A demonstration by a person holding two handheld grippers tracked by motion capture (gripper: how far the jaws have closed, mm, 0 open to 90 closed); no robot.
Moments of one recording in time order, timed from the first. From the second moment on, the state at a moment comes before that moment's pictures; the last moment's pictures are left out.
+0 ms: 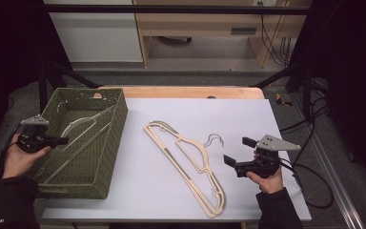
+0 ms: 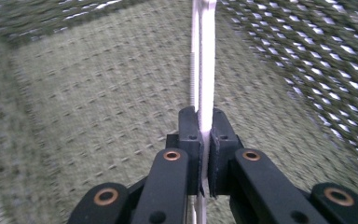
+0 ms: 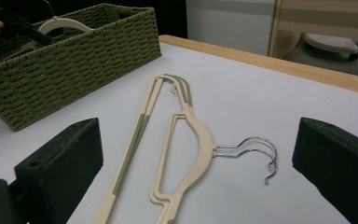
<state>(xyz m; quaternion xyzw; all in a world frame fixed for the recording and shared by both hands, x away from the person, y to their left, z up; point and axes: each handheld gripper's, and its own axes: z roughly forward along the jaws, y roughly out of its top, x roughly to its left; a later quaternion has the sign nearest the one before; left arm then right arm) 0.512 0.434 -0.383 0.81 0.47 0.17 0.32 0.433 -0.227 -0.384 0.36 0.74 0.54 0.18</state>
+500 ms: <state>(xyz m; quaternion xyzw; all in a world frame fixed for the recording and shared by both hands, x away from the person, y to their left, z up) 0.532 0.439 -0.398 0.76 0.58 0.20 0.23 0.433 -0.226 -0.385 0.36 0.74 0.54 0.18</state>
